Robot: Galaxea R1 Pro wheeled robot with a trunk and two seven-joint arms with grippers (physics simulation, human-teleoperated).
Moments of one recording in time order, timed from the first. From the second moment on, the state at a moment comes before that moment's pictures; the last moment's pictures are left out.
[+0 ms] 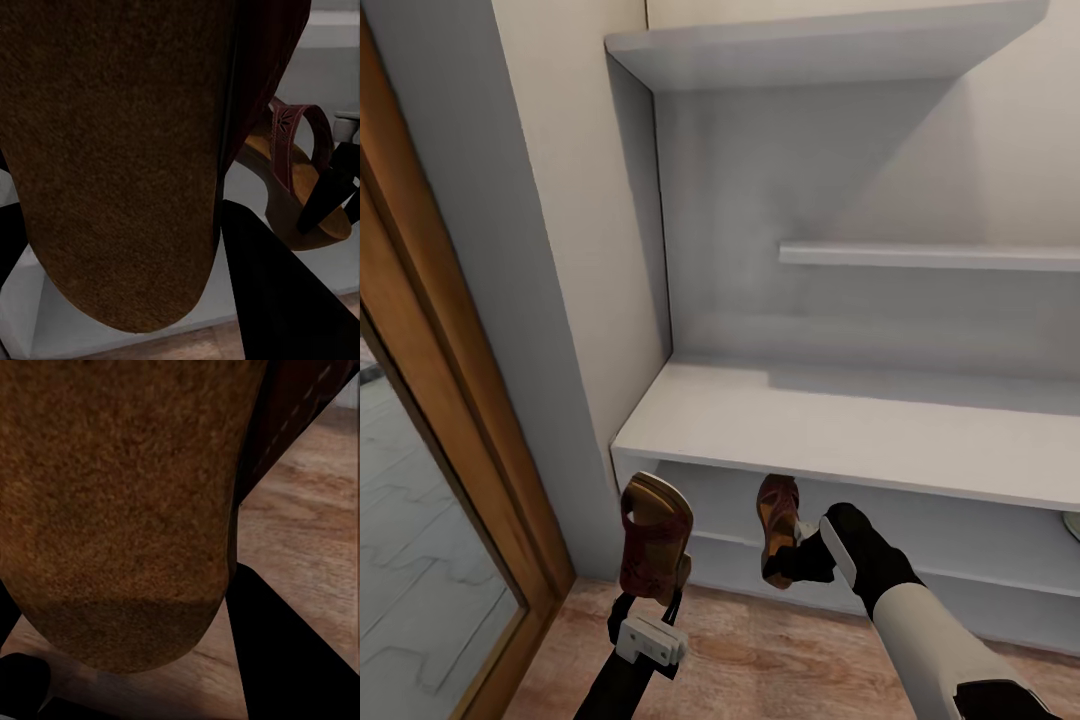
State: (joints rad) left arm 0.11 0.04 -0.39 -1.52 -0.05 -0.16 0.00; right arm -0.75 0.06 0.04 -0.61 -0.13 1.05 0.17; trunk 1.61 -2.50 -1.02
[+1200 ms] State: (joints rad) left arm 0.11 0.04 -0.39 -1.52 -0.05 -0.16 0.00; right arm -0.75 0.05 0.04 -0.43 -0.13 1.05 0.17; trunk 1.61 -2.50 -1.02
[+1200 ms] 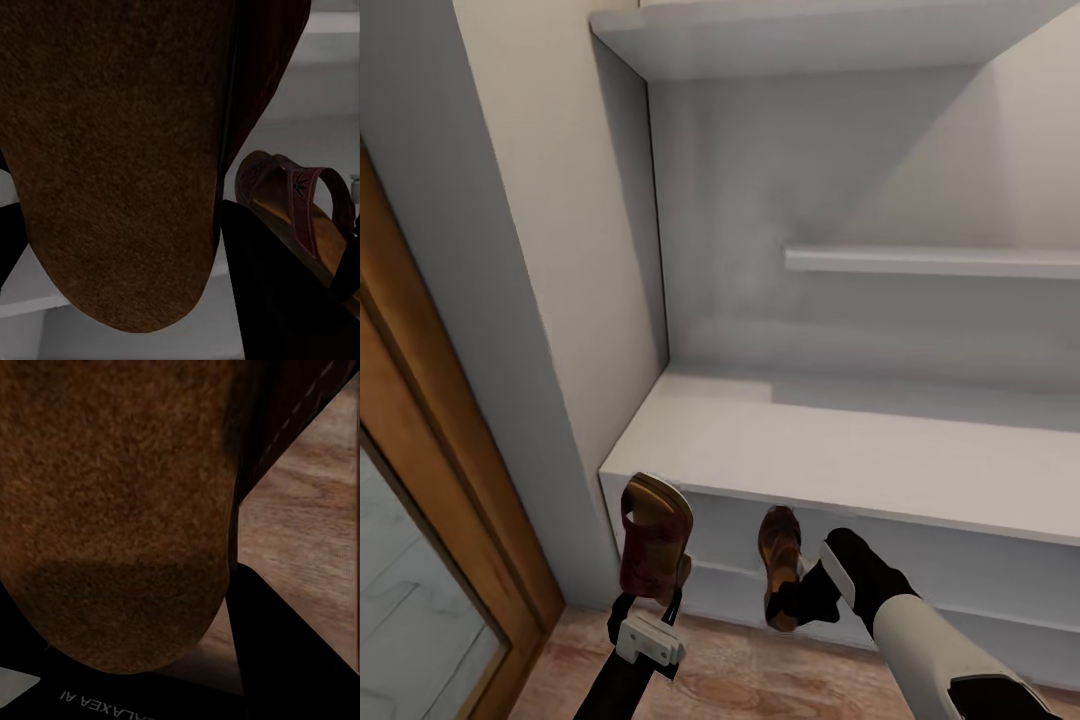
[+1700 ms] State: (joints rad) left arm 0.11 0.04 -0.39 -1.52 -0.05 -0.16 0.00; right arm -0.75 0.05 0.04 -0.43 -0.13 1.05 0.17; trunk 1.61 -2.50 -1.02
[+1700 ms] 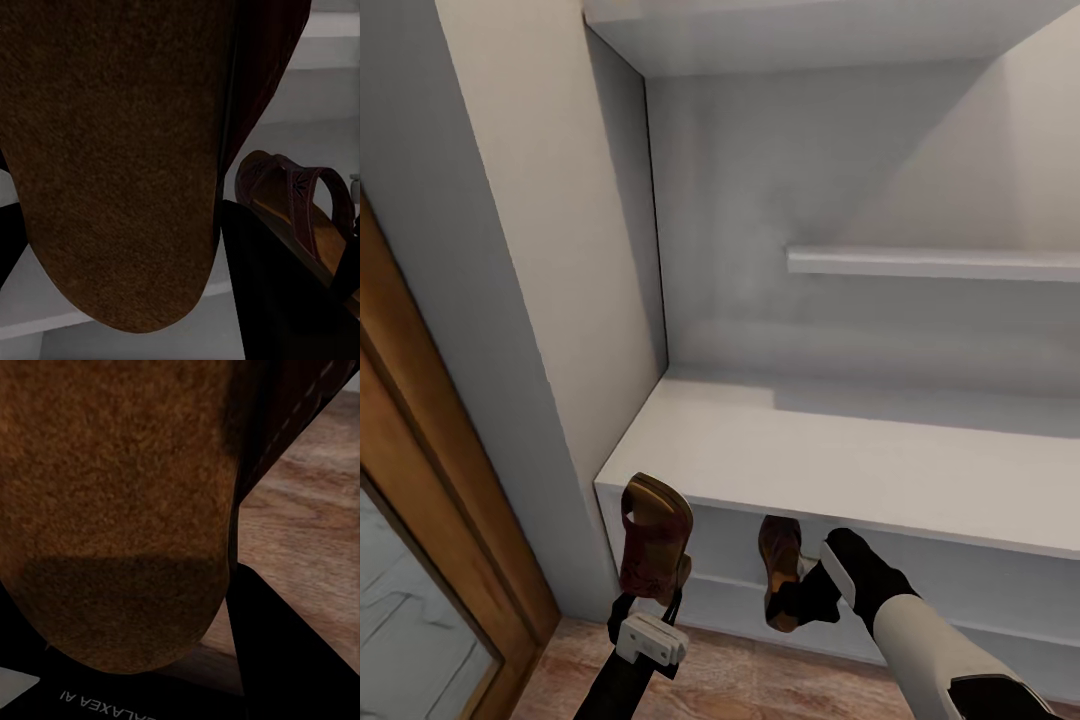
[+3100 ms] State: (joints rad) left arm 0.11 0.04 -0.39 -1.52 -0.04 -0.16 0.00; right arm -0.75 0.05 0.04 -0.43 -0.13 0.99 0.17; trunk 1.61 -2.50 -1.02
